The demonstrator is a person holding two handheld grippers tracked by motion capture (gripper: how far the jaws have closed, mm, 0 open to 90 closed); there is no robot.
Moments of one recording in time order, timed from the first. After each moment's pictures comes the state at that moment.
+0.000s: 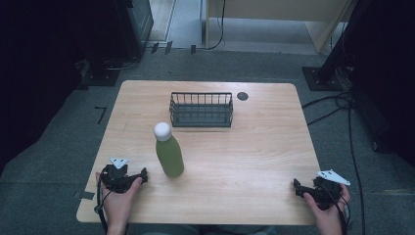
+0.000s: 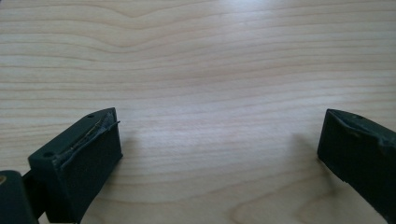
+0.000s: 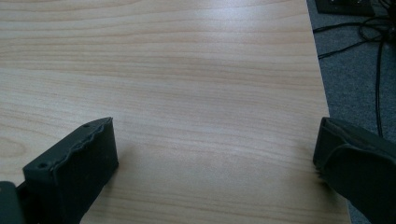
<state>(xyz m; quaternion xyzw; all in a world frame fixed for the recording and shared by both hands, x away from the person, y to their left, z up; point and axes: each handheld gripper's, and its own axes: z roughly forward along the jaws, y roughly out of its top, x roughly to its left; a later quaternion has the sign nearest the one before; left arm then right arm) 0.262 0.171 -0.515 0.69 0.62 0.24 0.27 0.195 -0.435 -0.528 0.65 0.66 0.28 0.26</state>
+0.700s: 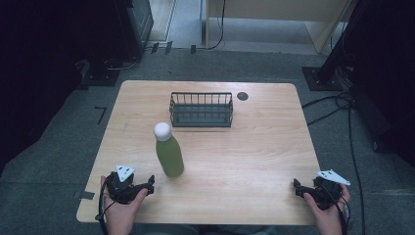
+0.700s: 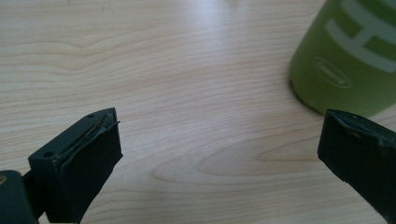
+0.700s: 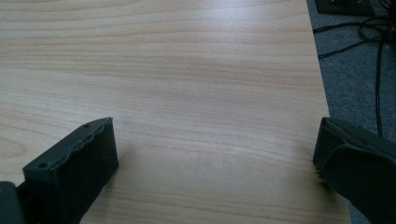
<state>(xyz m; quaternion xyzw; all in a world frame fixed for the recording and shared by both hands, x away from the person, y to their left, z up) 0.224 0.145 -0.487 0.72 0.57 0.24 0.31 0.195 -0.435 -0.528 0.65 0.66 0.28 0.26</state>
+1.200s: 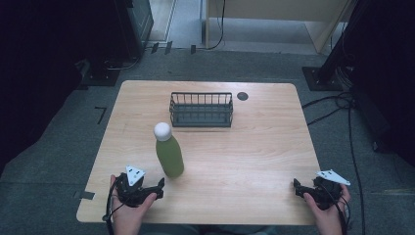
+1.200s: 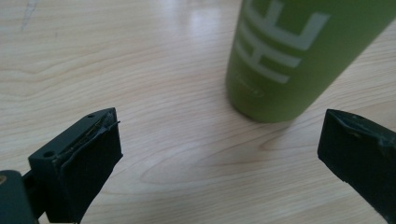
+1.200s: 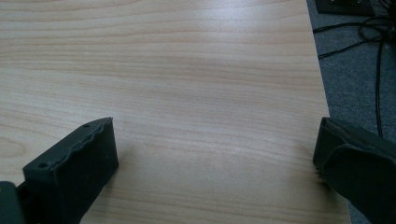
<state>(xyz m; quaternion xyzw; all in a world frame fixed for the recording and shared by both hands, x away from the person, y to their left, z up) 0.213 0.118 -0.475 0.74 0.53 0.23 0.34 0.195 -0.435 -0.528 0.65 0.66 0.28 0.26</state>
